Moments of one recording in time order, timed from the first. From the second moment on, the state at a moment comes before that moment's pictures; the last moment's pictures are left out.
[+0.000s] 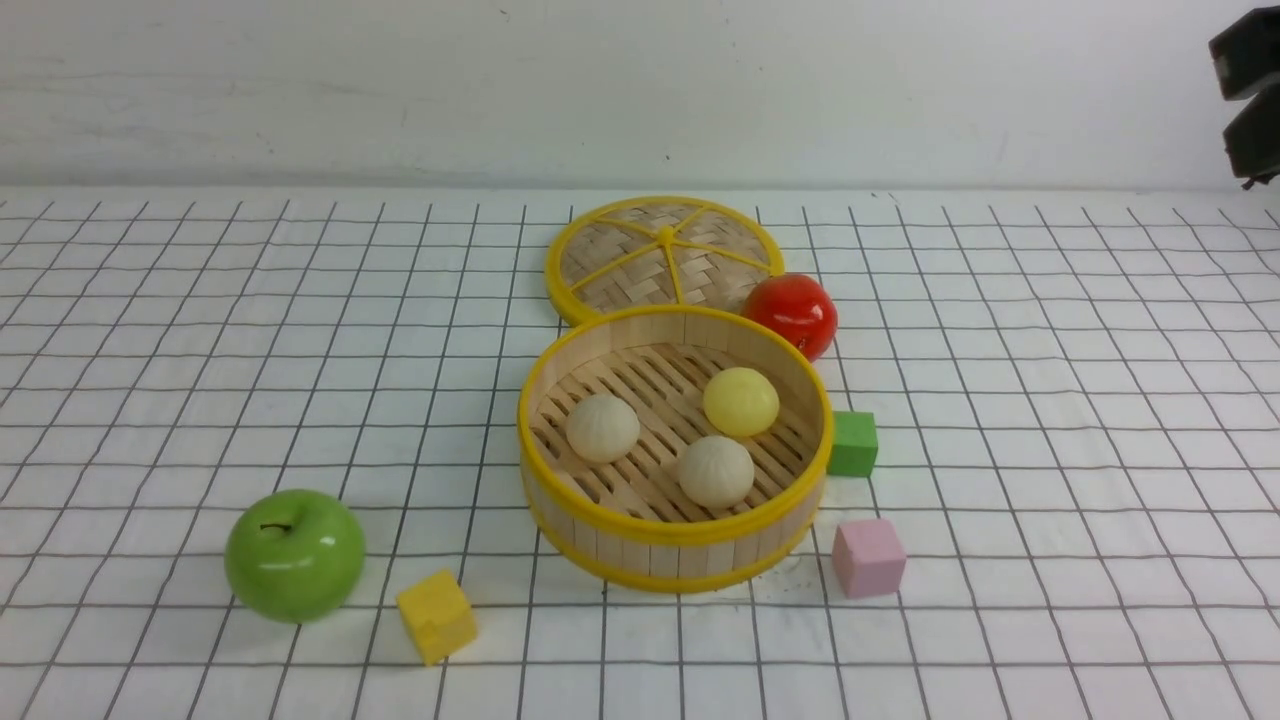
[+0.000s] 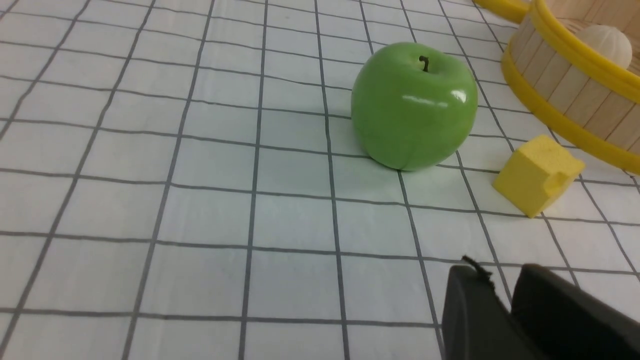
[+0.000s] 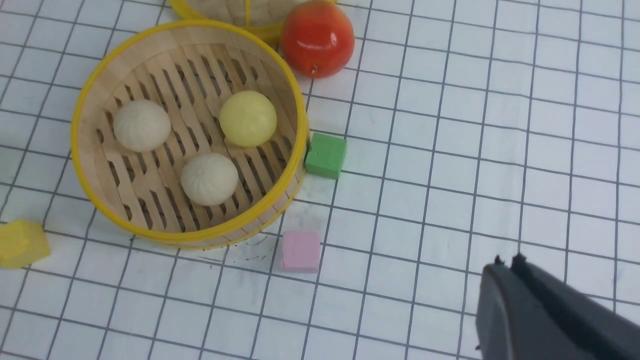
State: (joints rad) right arm 0.29 1.33 -1.67 -0.01 1.27 0.10; left arm -0.13 -0.02 0.03 -0.01 0.39 -0.20
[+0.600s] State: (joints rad) right arm 0.15 1.01 -1.28 -0.07 0.92 0.10; left arm -0.13 -0.02 0.03 -0.01 0.39 -0.20
